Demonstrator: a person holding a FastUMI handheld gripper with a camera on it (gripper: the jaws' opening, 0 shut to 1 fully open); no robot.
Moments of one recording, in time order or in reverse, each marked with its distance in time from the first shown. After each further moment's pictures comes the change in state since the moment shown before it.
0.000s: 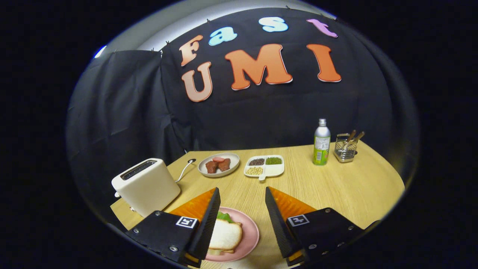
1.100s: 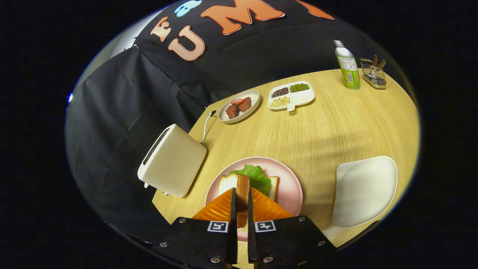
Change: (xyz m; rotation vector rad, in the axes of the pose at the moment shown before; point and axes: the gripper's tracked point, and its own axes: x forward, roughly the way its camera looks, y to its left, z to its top) arm -0.004 0.044 -0.121 0.285 0.576 0.245
